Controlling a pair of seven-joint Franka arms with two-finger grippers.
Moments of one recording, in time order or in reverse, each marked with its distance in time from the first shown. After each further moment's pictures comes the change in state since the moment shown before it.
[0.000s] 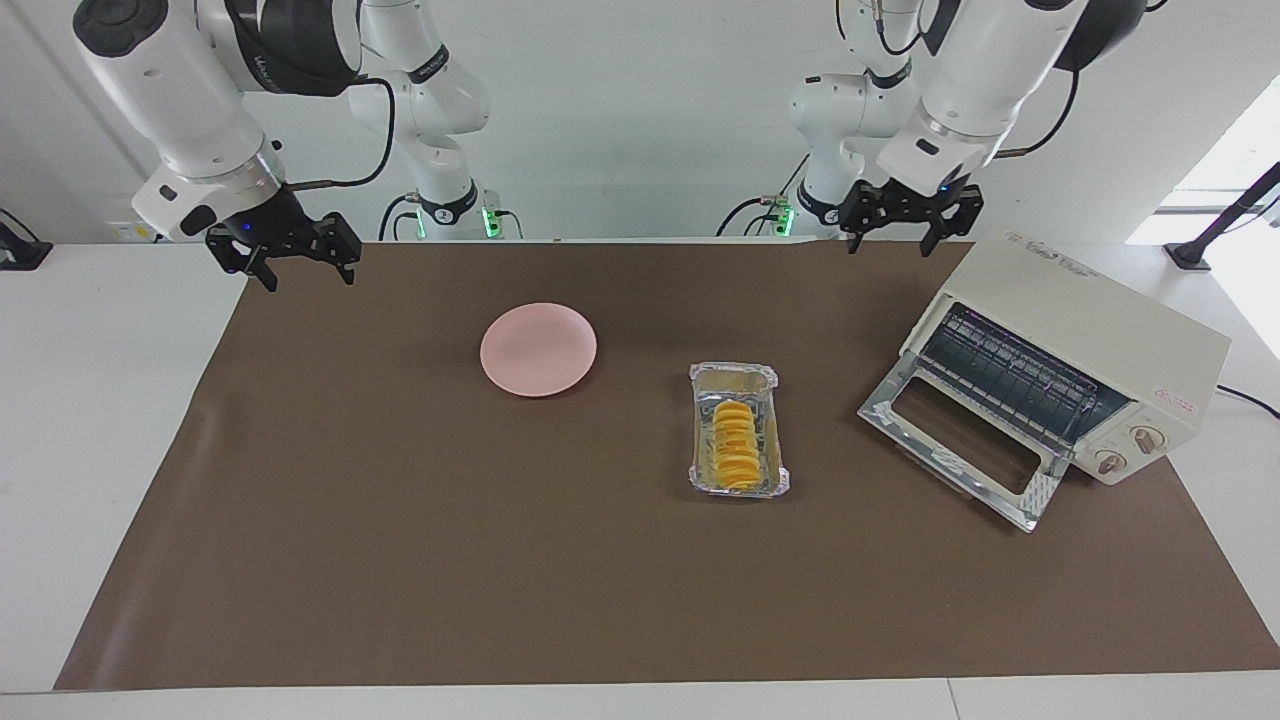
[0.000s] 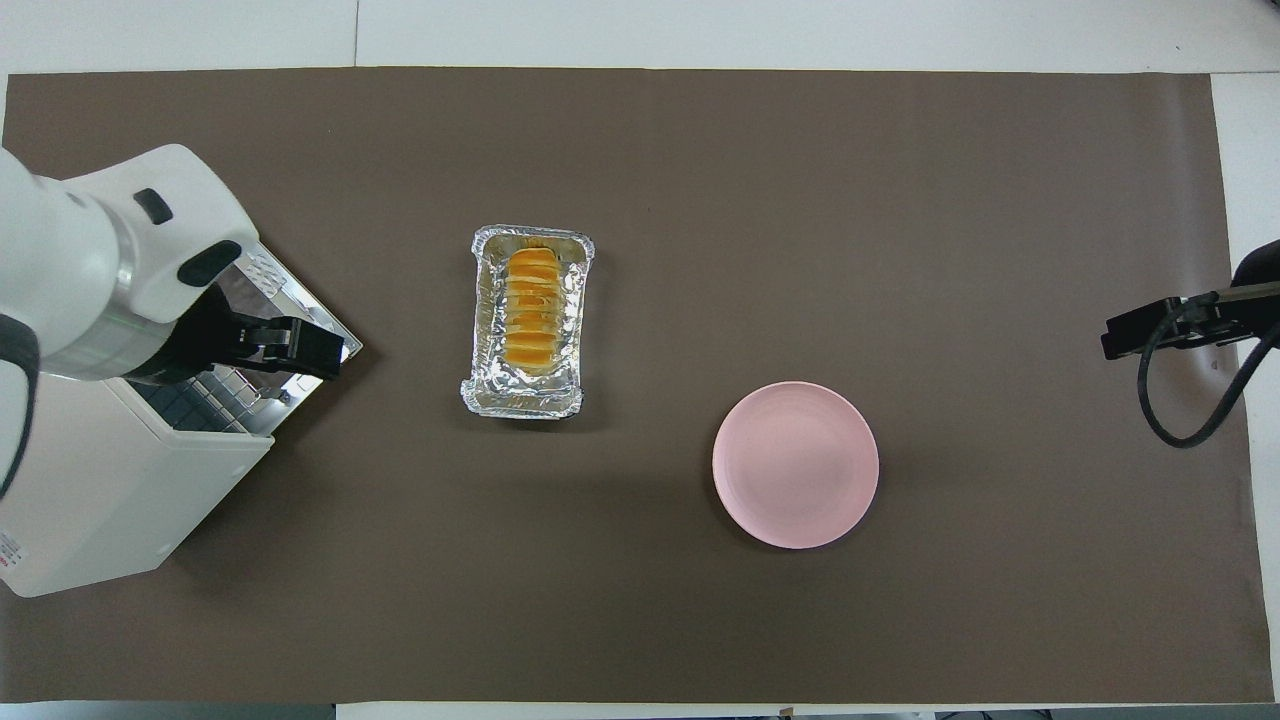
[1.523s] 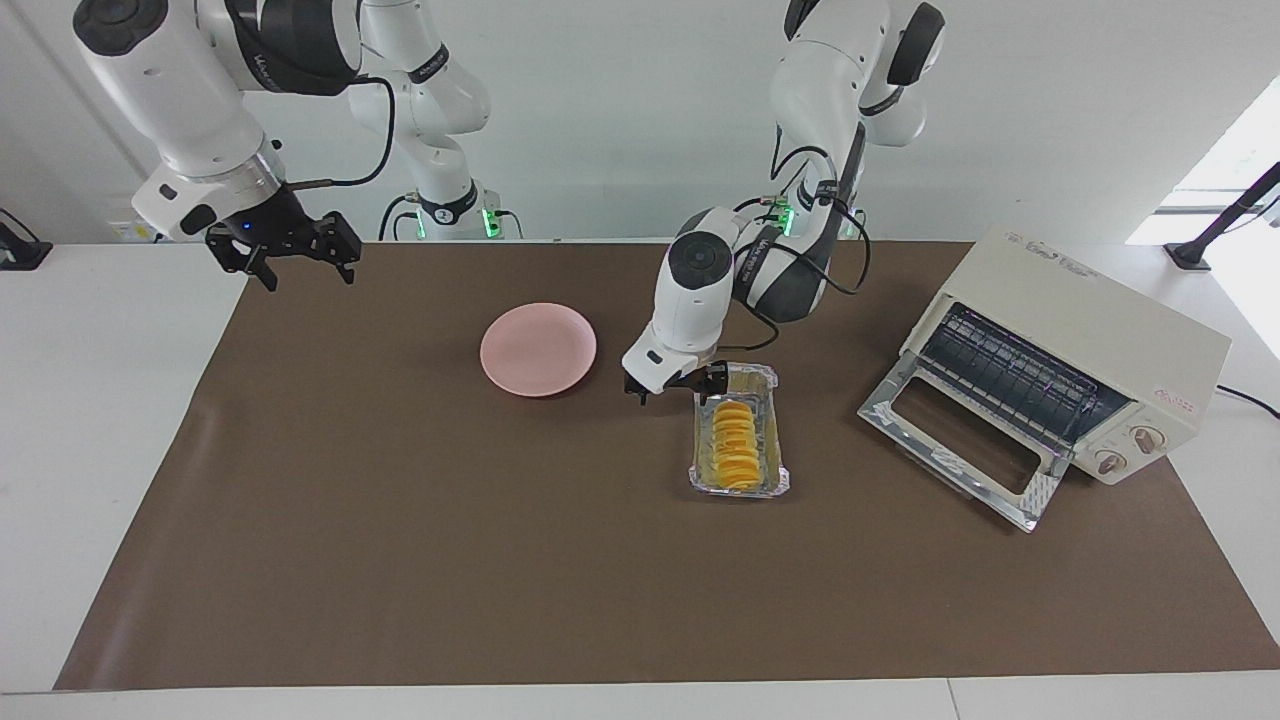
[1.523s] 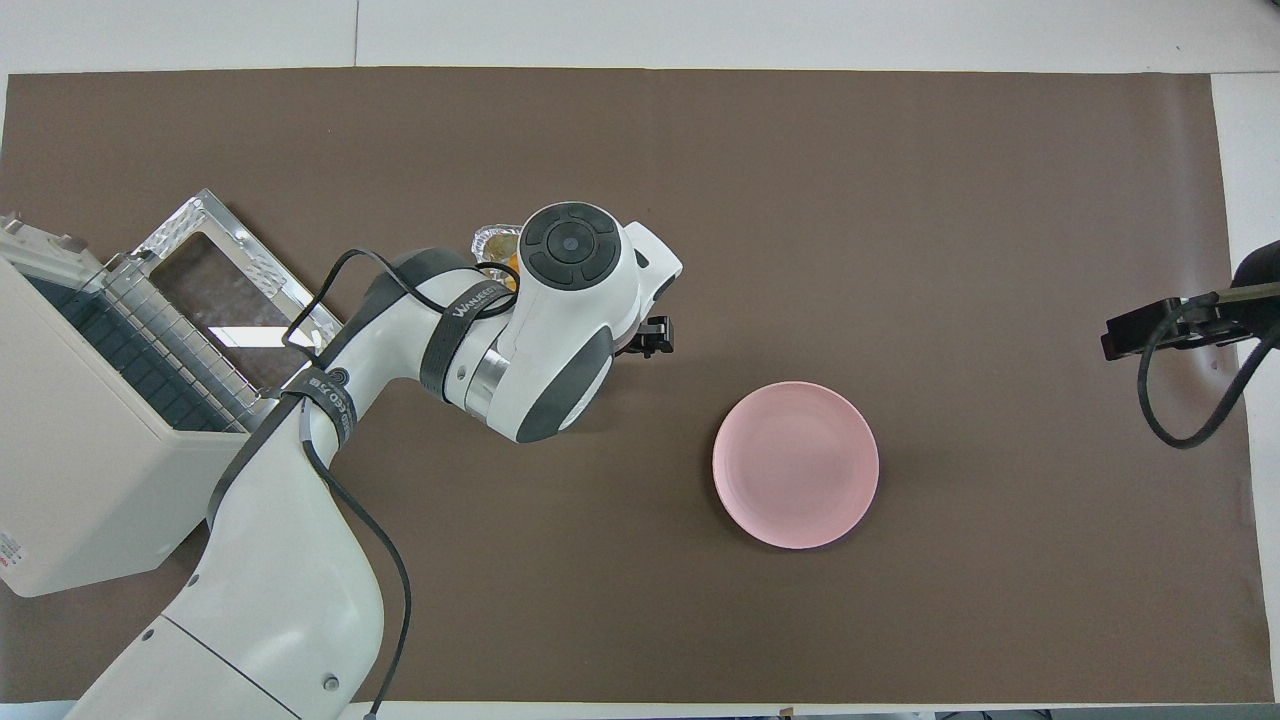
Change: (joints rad) left arm -0.341 0.531 0.030 0.010 0.009 0.524 -0.392; right arm 0.000 0.000 0.000 -0.001 0.000 0.000 0.000
